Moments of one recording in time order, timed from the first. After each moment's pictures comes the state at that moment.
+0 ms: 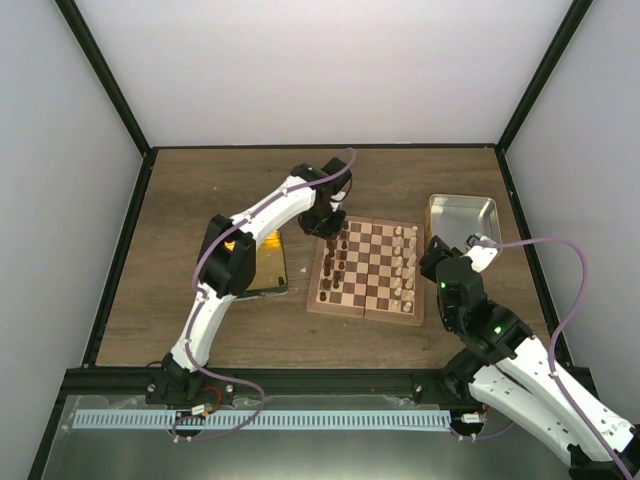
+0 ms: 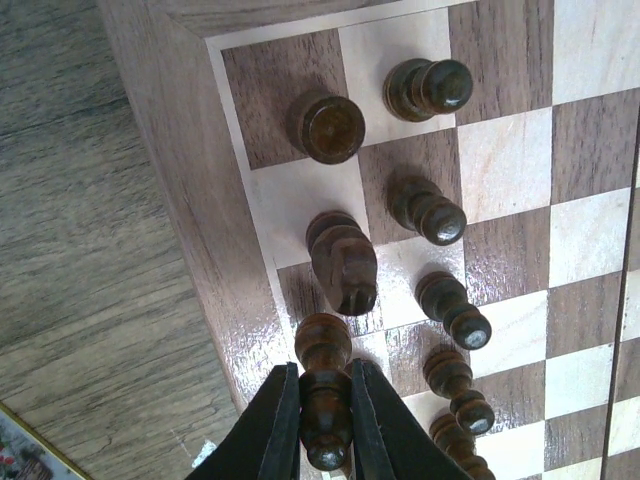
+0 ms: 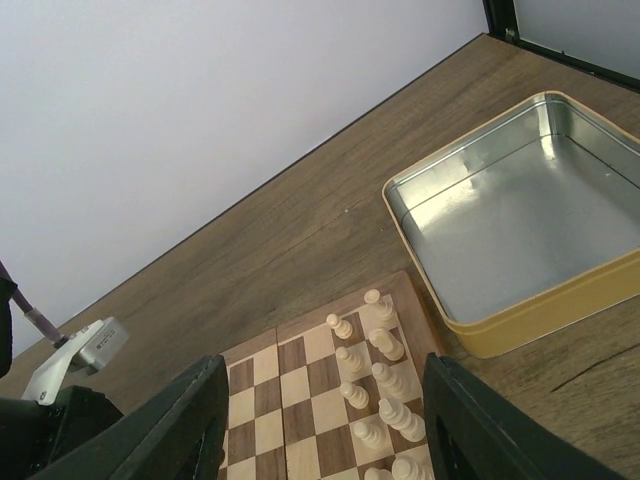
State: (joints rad) left arm -0.67 2.33 2.14 -1.22 0.09 -0.36; right arm 0.68 0.55 0.60 -0.48 0.73 0.85
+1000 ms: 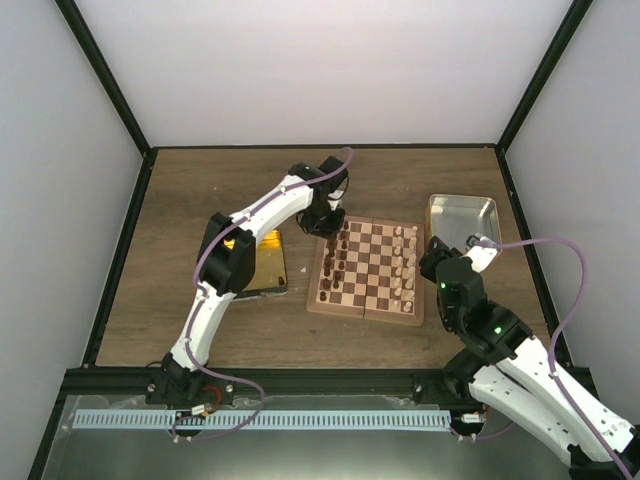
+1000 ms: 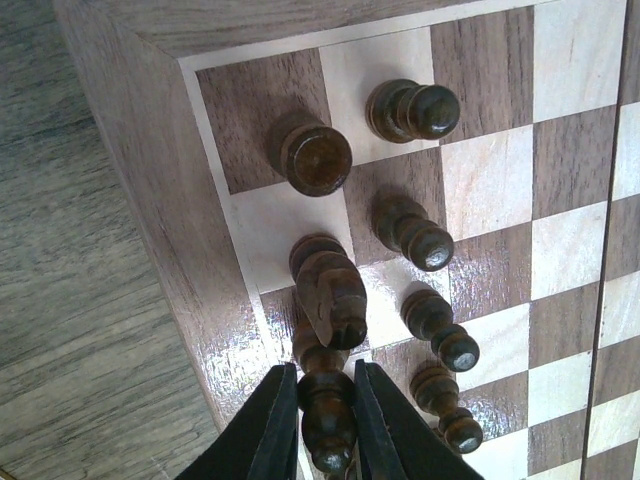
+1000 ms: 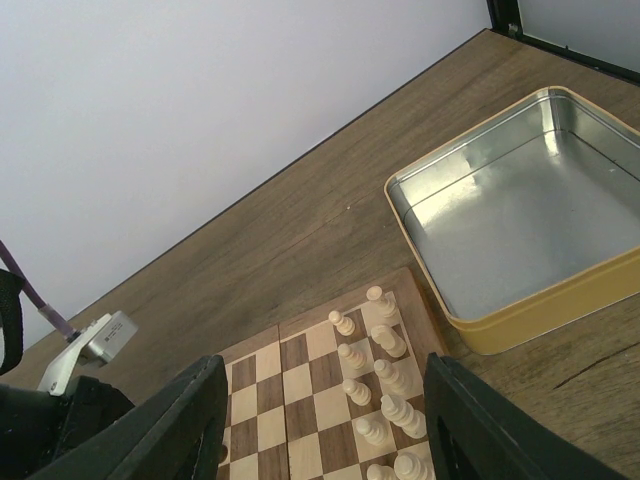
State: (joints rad) left arm -0.64 2.34 2.14 -1.19 0.17 -0.34; right arm 0.68 0.54 0.60 -0.48 0.73 0.86
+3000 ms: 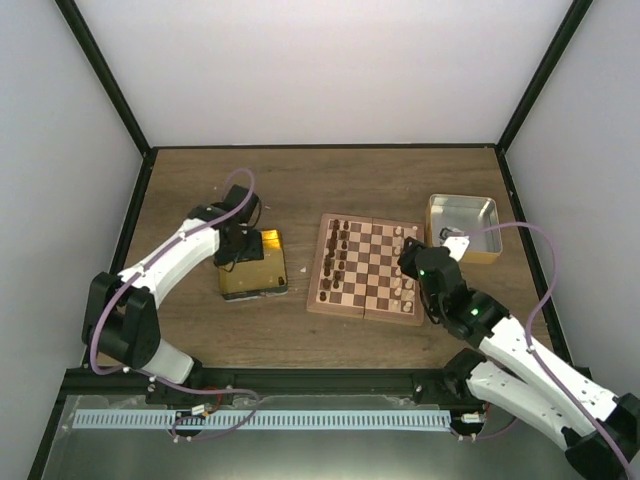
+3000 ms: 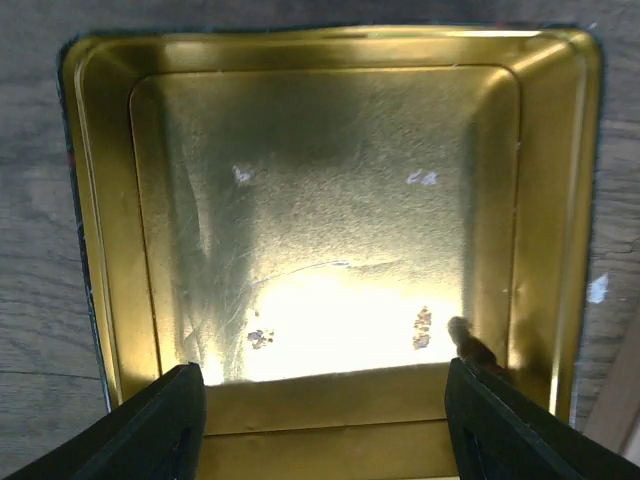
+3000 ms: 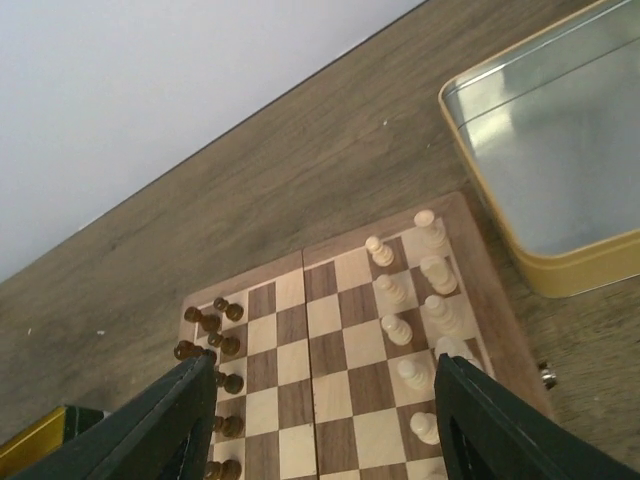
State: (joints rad) left arm -0.42 1.52 1.16 -0.92 -0.10 -0.53; right arm 0.68 0.71 0.59 -0.39 0.58 0.86
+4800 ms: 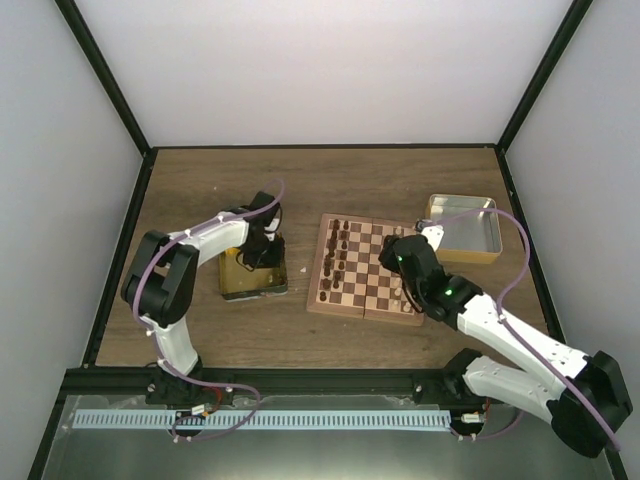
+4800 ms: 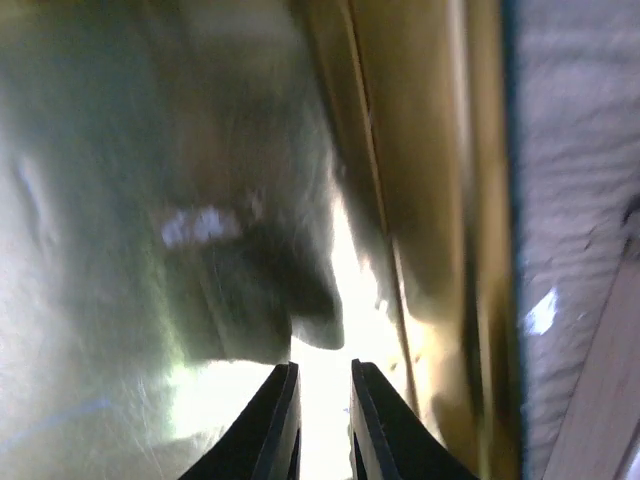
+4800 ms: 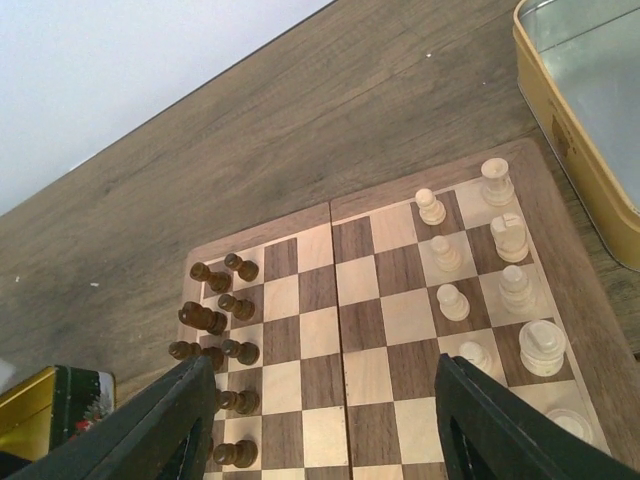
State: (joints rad) left arm -0.44 1.82 1.16 -0.74 0.17 -0.41; right arm 0.68 0.95 0.62 -0.25 0.47 0.87
